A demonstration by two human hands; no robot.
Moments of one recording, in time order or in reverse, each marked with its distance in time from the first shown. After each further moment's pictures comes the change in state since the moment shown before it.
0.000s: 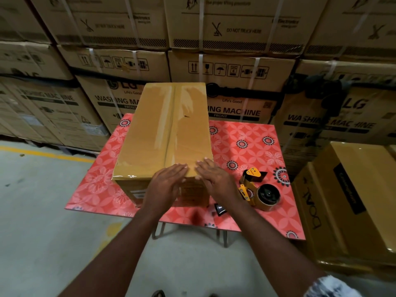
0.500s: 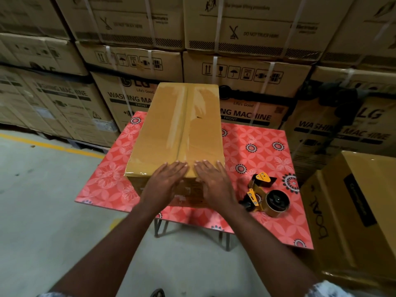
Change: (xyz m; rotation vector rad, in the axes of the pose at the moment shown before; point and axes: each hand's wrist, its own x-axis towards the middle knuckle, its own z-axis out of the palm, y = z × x) left_hand -0.009 -0.033 -0.021 0.114 -0.046 0.095; right_hand 0.011 -0.036 0.020 -0.240 0.025 -0.060
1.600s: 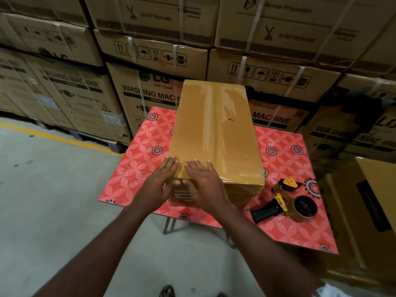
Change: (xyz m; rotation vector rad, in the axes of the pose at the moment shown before) left_hand -0.053 -0.116 -0.050 -0.369 -0.037 -0.177; right_hand 0.073 -0.125 0.045 0.034 -0.176 0.060
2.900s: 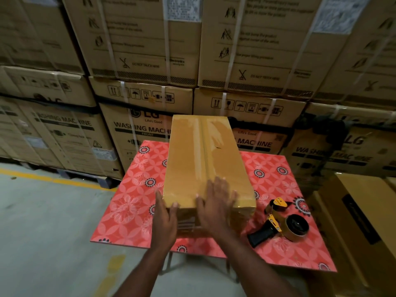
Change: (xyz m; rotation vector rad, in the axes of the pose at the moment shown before) left_hand 0.000 0.061 0.033 -0.401 0.270 -0.567; right_hand -0.001 0.008 -0.008 -0.095 0.079 0.576
